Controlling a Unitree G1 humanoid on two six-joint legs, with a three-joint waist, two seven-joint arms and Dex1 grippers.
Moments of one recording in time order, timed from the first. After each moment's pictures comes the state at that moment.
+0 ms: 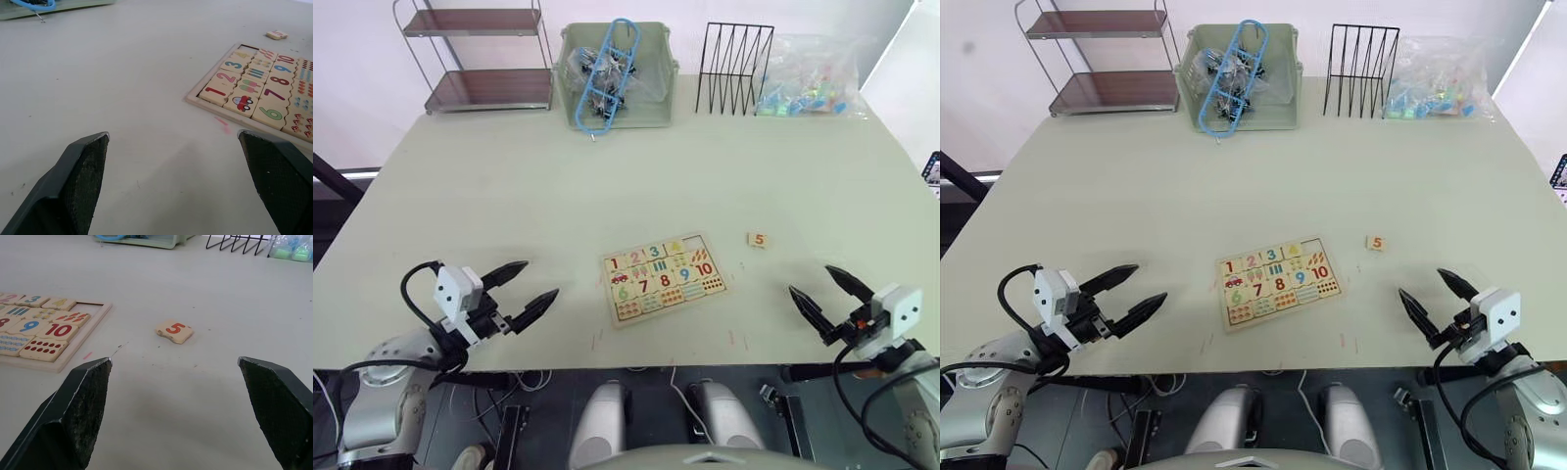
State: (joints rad) left arm 0.22 0.62 0.34 -0.14 -0.51 0.10 -0.97; right arm 0.30 -0.42 -0.34 -0.21 0.45 -0.03 0.78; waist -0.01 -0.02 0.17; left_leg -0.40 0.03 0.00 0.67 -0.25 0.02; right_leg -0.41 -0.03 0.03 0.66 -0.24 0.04
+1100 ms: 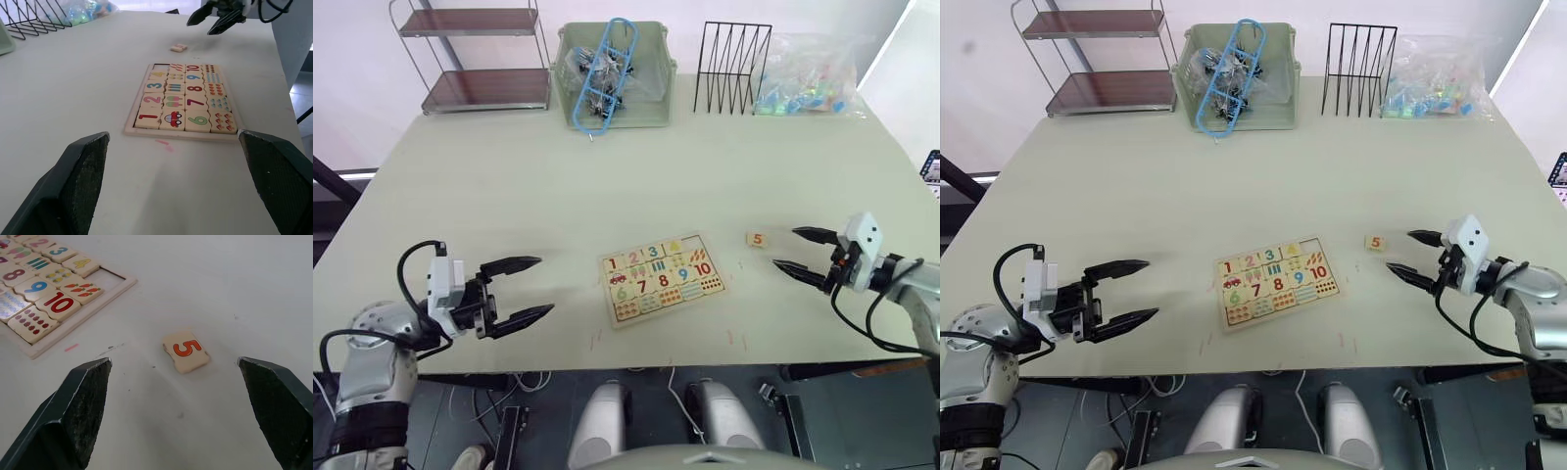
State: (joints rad) left arm -0.02 0.71 0.31 0.16 -0.55 -0.10 -1.48; right arm -0.29 -0.76 -0.09 0.25 0.36 0.12 1.13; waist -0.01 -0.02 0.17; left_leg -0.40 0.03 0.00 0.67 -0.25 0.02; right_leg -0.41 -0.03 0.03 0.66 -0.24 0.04
